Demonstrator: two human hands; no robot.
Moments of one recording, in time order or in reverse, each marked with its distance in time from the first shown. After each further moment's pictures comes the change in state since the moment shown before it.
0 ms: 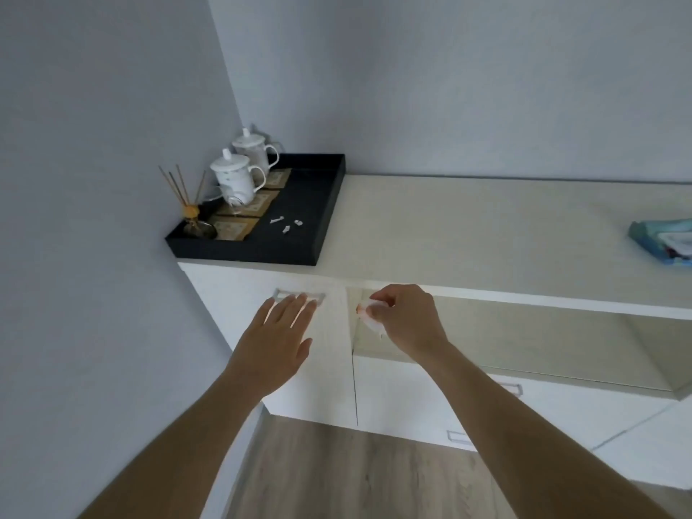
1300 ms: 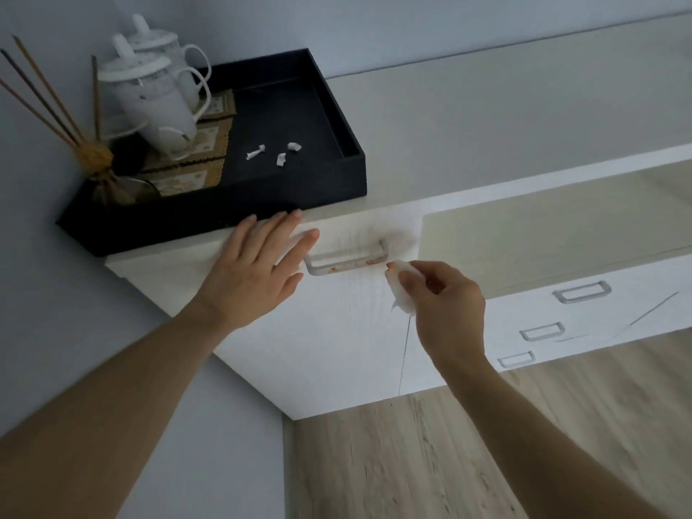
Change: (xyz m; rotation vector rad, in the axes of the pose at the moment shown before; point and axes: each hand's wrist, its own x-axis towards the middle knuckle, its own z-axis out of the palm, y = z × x) left_hand 0.075 -0.185 0.214 0.197 0.600 0.527; right_hand 0.049 0.044 0.211 0.346 0.628 0.274
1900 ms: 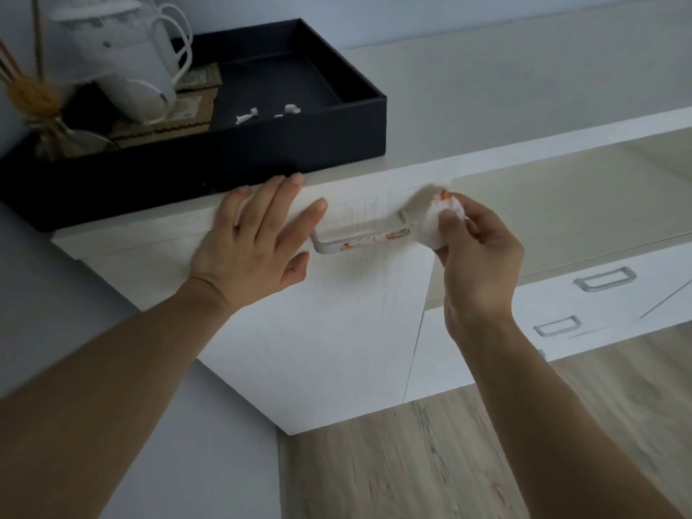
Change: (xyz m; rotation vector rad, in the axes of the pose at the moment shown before) left_hand -0.002 0.002 0.033 0.199 0.182 0.044; right_hand 0.024 0.006 0.032 0.518 0.226 -0.019
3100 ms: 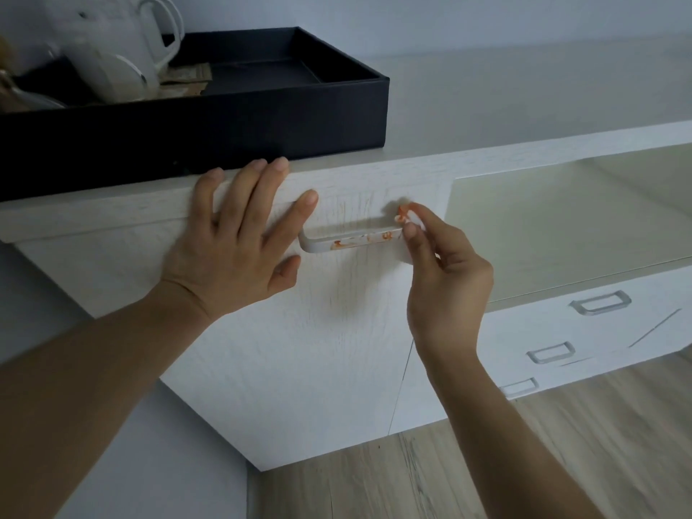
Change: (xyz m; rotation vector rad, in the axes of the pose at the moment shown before) left_hand -0.006 0.010 0.014 0.044 0.047 -0.065; right_hand -0.011 0.037 0.009 -0.205 -0.104 -0.436
